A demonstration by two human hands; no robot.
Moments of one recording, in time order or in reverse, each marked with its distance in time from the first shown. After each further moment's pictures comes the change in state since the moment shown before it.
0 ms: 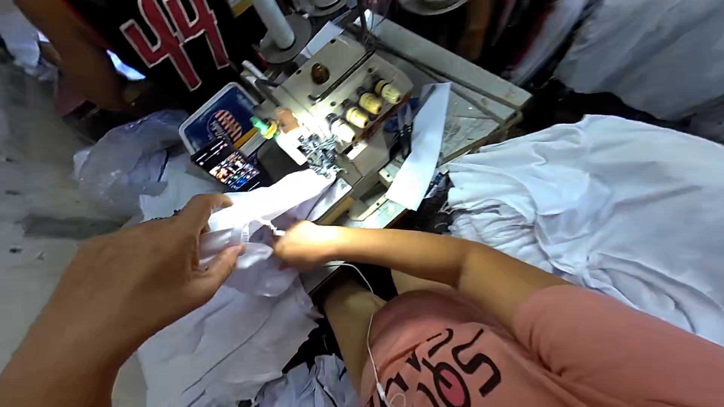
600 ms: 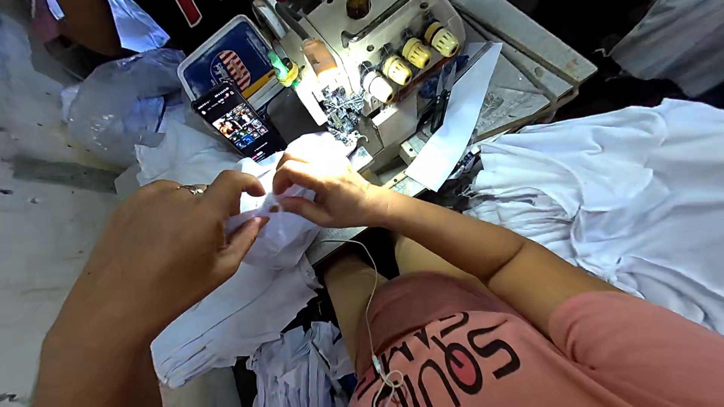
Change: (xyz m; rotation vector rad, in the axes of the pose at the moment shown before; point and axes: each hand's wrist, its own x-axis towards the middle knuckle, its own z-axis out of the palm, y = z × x) left_hand -0.008 0.004 0.026 -0.072 0.105 0.106; right_hand -0.018 0.020 -0.020 0.096 0.863 -0.541
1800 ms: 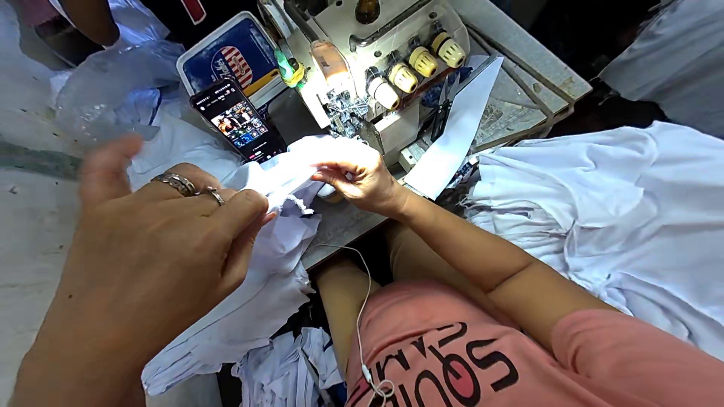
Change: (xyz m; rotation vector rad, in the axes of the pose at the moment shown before) left_hand 0.001 0.010 0.000 0.076 0.135 0.112; right_hand -0.036 0.034 -0.017 -0.047 0.181 0.137
